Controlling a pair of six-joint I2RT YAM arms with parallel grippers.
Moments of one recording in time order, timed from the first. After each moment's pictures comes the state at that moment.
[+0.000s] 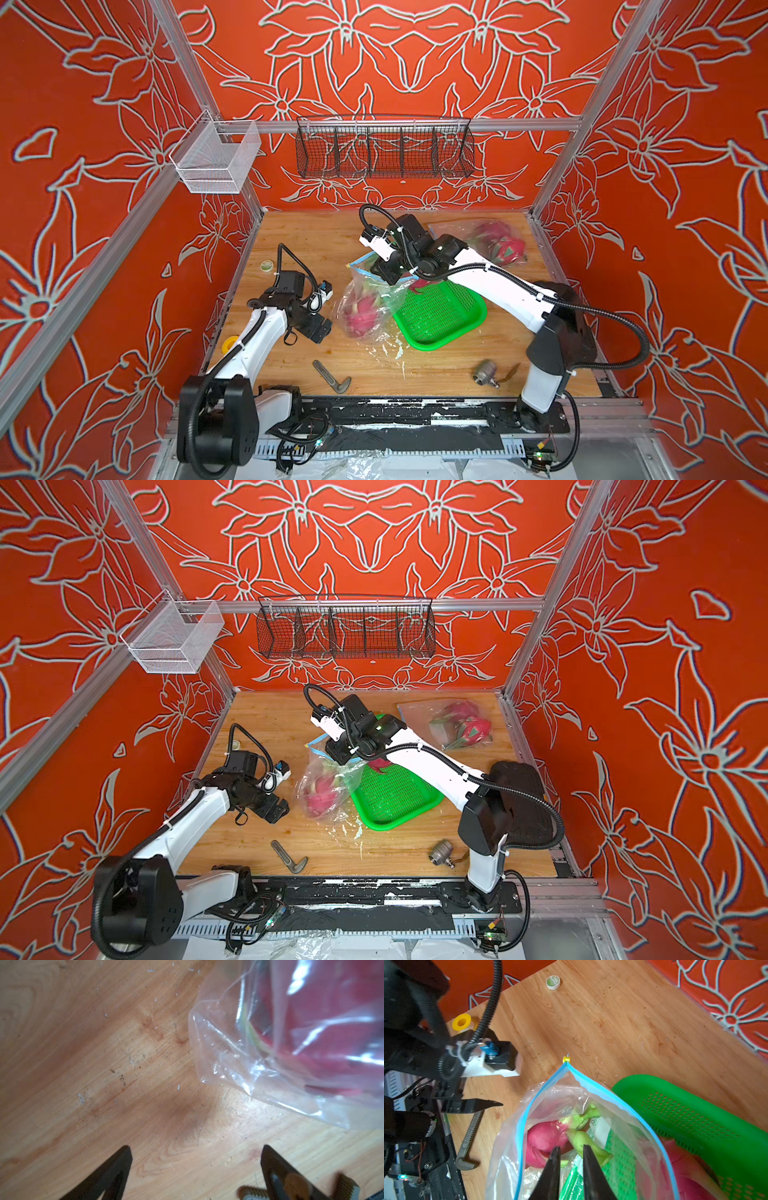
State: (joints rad) left arm 0.03 1.22 0.72 -0.76 0.18 0.54; right arm 0.82 1.81 1.75 -0.73 -0.20 -0.06
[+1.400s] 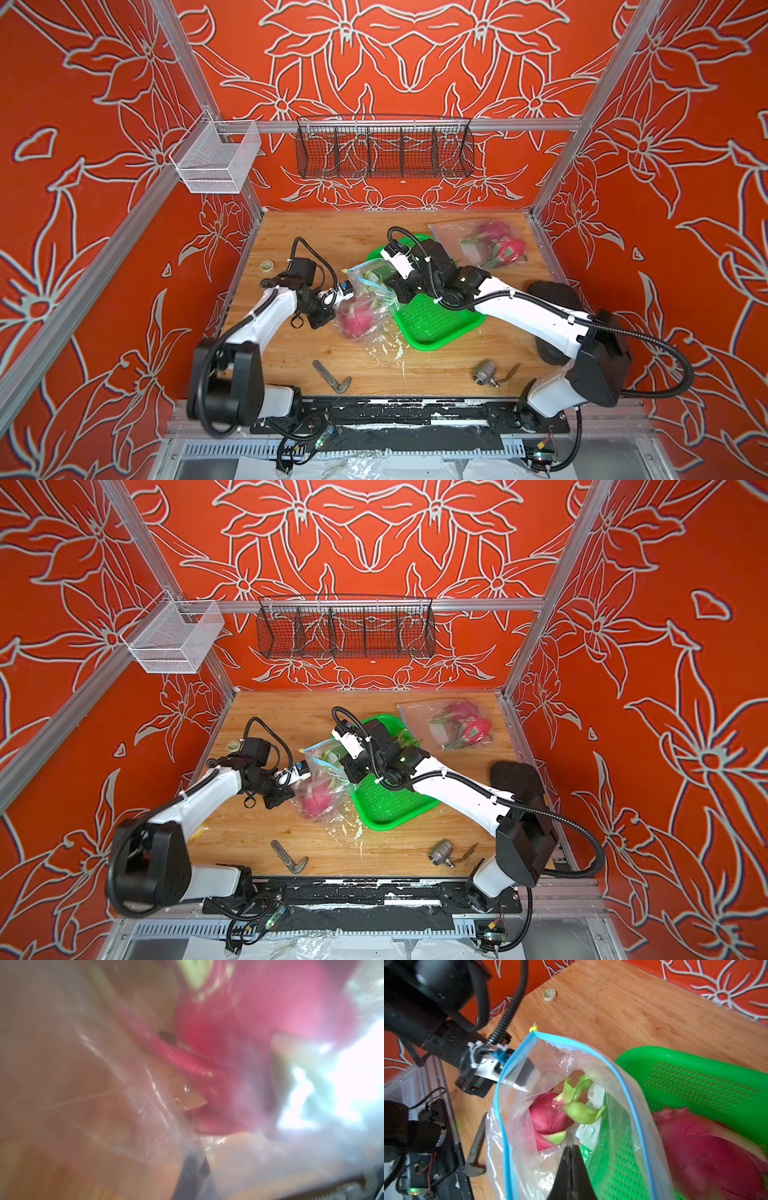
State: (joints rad) left arm -0.03 1.28 0.84 -0.80 0.32 0.96; right arm 0.82 1.52 1.22 -0.31 -0.20 0.12
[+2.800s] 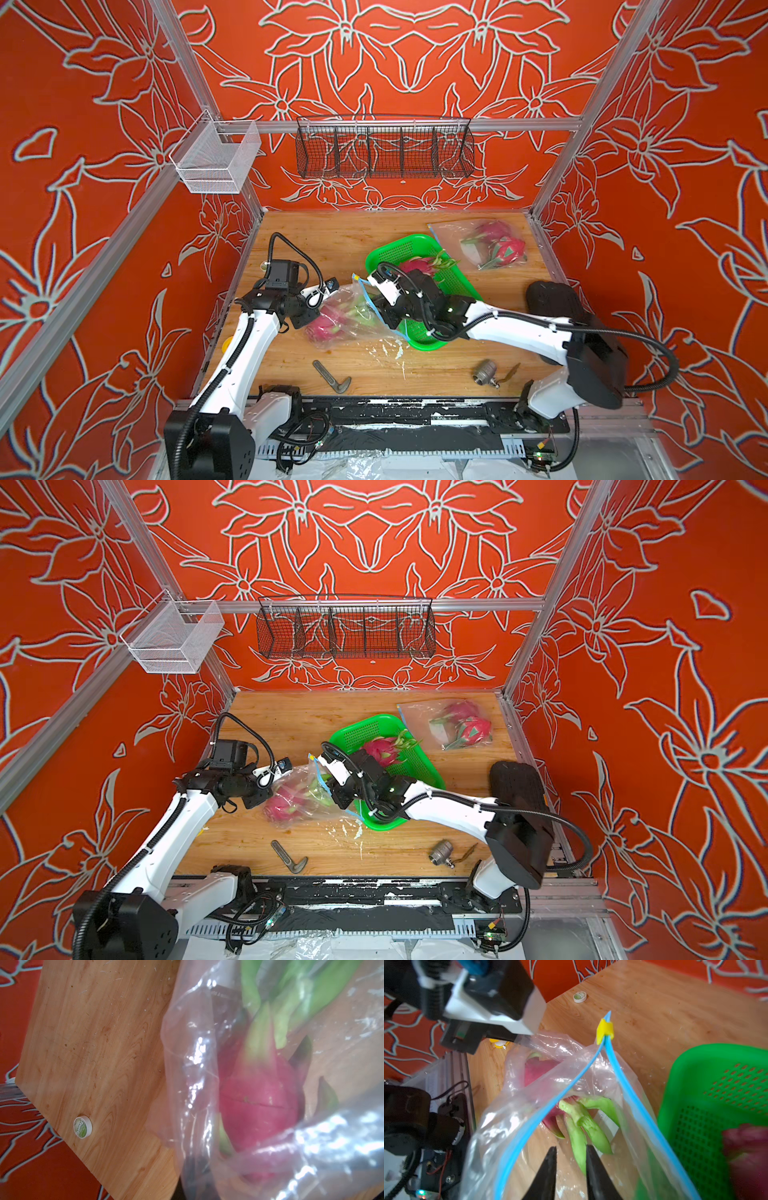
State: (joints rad) left arm 0.01 1.07 0.87 -0.86 0.13 0.99; right arm 0.97 1.60 1.05 -0.01 -0.18 0.16
